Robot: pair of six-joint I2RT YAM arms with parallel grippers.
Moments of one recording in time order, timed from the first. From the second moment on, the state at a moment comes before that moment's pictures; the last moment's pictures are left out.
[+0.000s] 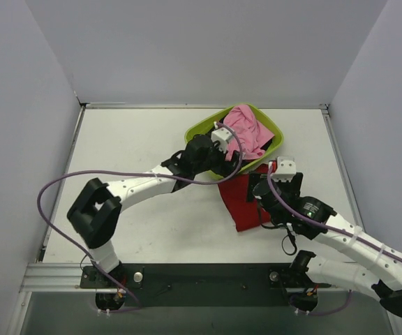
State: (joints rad) left arm -0.82 1.66 1.17 0.13 0.06 -0.22; right arm 0.93 0.93 0.87 -0.75 0.84 0.60
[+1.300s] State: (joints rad) left arm -0.77 2.11 1.51 0.11 0.14 -0.07; right arm 0.92 0.80 0.79 -0.81 0.78 0.63
